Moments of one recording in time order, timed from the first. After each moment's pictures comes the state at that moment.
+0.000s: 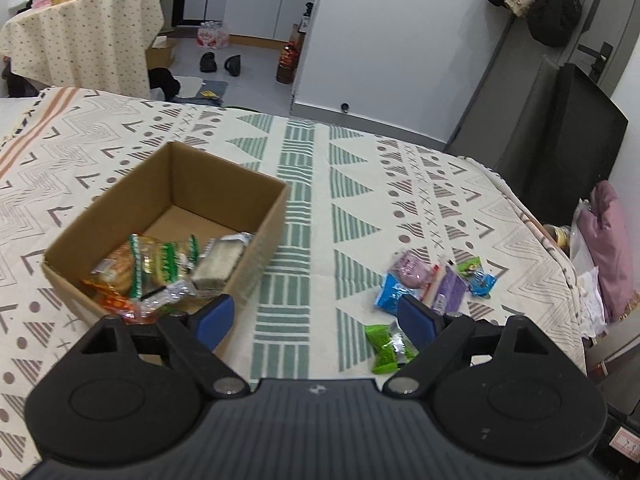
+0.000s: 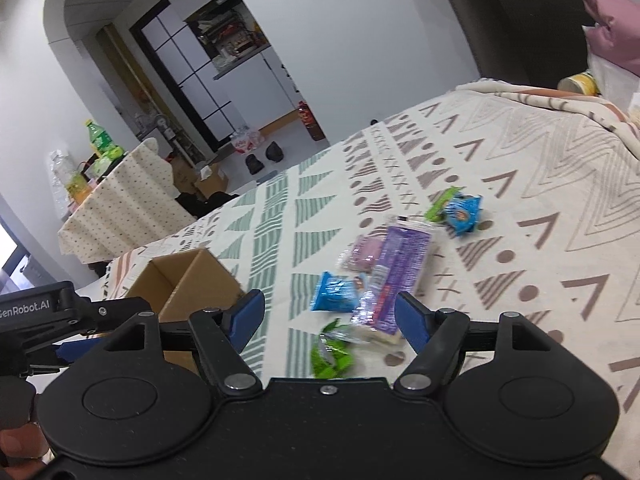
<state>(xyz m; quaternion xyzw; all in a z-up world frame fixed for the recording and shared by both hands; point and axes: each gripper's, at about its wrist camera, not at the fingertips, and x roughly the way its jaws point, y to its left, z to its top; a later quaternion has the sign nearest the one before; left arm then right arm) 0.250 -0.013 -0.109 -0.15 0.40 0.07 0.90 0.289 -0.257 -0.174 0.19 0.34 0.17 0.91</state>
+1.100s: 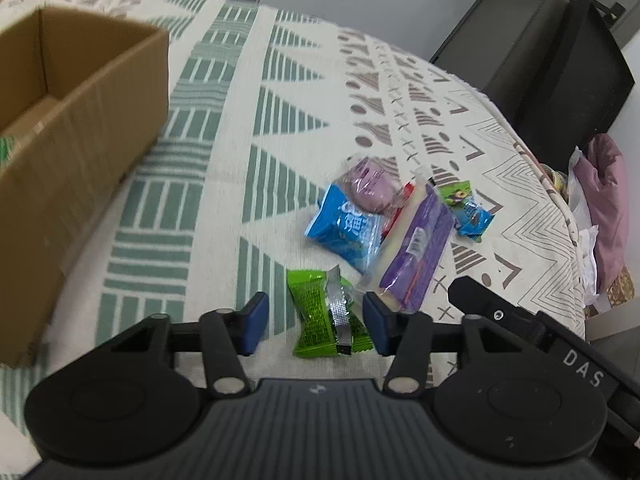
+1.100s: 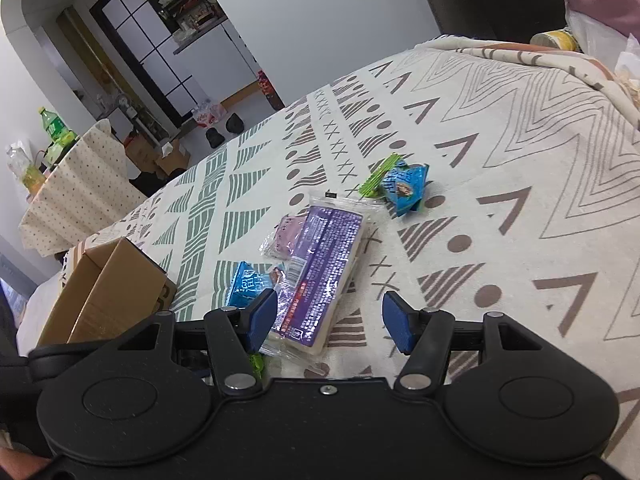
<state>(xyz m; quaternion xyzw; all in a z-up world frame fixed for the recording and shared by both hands) 0.322 -0.063 -0.216 -0.21 0.50 0.00 0.84 0.335 -0.278 -0.215 0.18 0.40 0.14 0.89</state>
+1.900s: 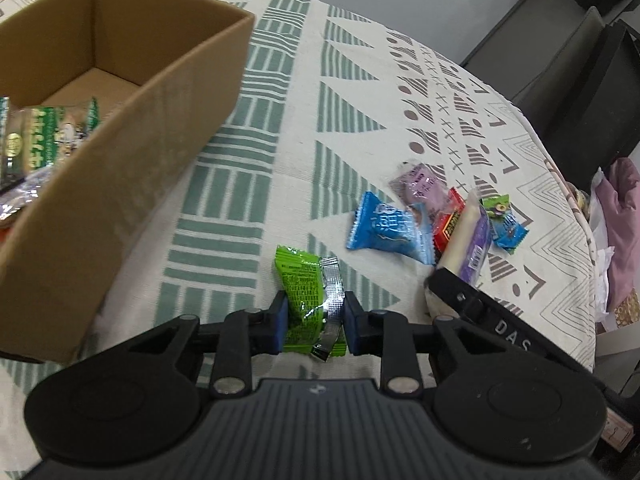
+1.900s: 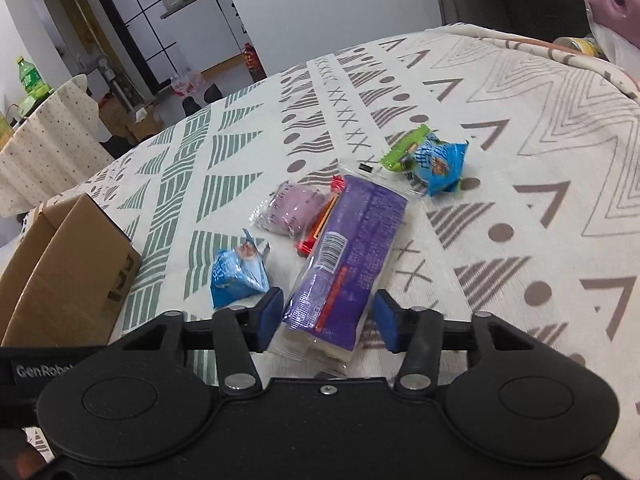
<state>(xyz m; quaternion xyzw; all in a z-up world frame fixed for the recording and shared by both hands) 0.313 -0.027 -0.218 -0.23 0.51 0.03 0.83 0.350 -0.231 -0.238 0.11 0.42 0.10 0.90</state>
